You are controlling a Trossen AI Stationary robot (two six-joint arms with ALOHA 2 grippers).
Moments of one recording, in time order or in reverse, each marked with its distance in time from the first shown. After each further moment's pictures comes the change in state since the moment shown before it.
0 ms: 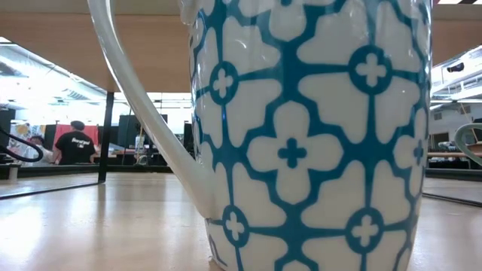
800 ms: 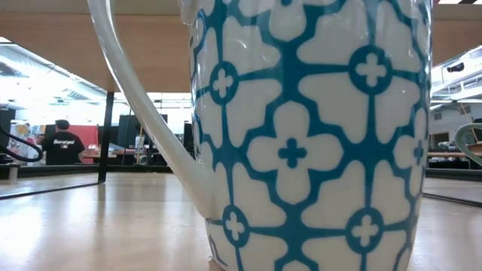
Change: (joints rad) left arm 0.001 0.011 0.000 -0.002 -0.003 0.002; right arm 0.000 -0.158 0.000 -0.254 0.049 0.374
